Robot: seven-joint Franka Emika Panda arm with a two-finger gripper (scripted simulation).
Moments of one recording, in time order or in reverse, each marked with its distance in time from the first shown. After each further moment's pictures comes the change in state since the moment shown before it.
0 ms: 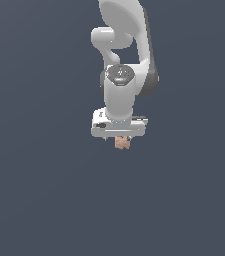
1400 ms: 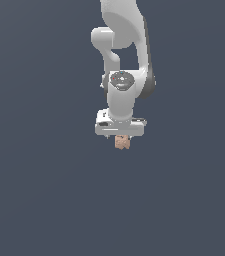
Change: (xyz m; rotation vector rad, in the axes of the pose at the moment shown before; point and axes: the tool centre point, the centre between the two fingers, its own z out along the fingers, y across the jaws) arm -0.030 -0.007 0.035 -0.003 0.003 0.061
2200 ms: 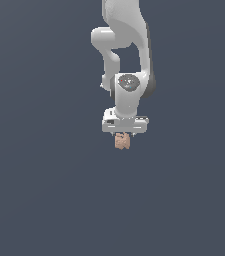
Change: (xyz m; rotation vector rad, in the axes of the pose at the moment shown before) arm -0.038 -0.021 0.030 -0.009 0.005 -0.006
